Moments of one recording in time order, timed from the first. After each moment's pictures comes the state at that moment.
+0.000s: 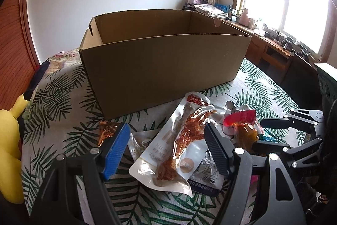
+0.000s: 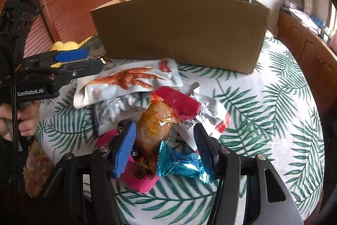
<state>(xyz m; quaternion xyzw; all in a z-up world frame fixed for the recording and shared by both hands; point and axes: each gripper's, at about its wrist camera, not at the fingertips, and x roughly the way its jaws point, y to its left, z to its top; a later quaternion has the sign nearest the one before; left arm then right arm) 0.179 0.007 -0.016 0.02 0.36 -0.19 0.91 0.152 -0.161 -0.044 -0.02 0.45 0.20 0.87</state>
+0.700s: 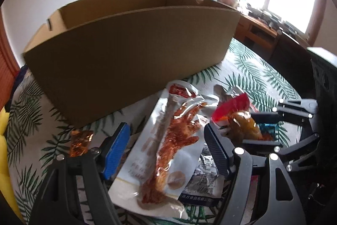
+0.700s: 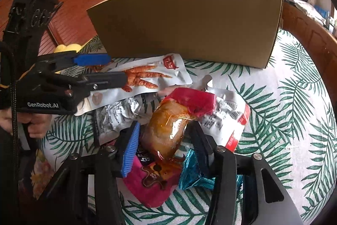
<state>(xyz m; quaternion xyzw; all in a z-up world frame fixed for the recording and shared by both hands) 0.212 -0.025 -0.035 0.07 0.41 -0.26 0.87 0.166 -0.149 -0.060 0.01 0.46 0.21 0.86</state>
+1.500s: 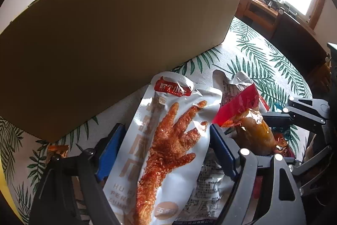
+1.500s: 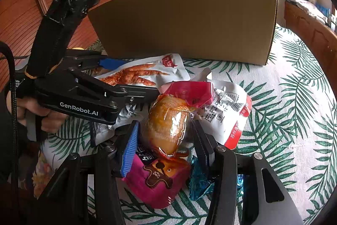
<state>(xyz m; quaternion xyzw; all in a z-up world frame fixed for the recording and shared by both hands) 0.237 -0.057 -0.053 0.10 0.47 -0.27 0.84 0.160 -0.166 -0.066 0.03 0.45 0.23 0.86</state>
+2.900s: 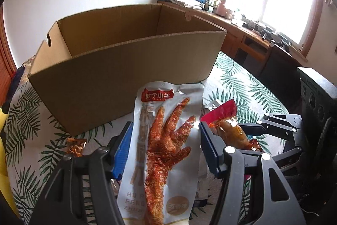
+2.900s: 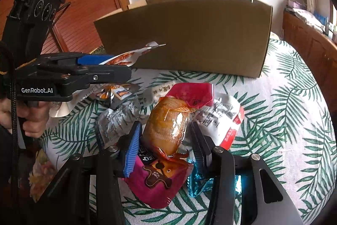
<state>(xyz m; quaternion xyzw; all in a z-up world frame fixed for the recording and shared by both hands) 0.194 -0.028 0.000 0.04 0.38 -0.27 0.88 0.148 -0.162 -0.049 0.02 0.42 0.22 0.88</state>
